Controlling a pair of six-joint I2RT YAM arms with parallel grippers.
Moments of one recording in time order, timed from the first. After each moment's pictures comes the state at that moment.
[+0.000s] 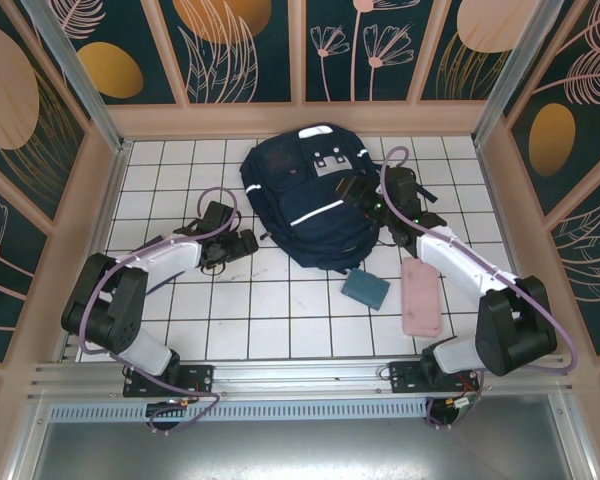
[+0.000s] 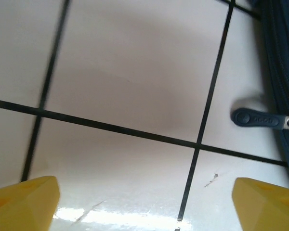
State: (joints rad) left arm -0.40 1.55 0.82 -0.33 -0.03 -0.73; right arm 0.41 1.39 0.93 -0.08 -0.13 0.83
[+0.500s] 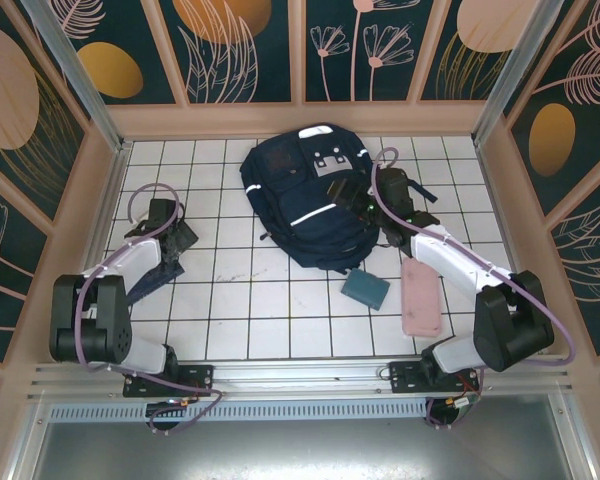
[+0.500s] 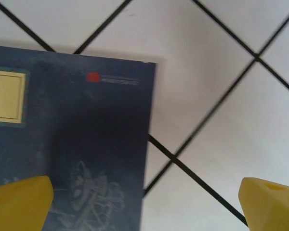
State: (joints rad) left arm -0.02 1.48 0.77 -0.40 -0.26 -0.74; right arm 0.45 1.42 0.95 -0.09 -0.13 0.81
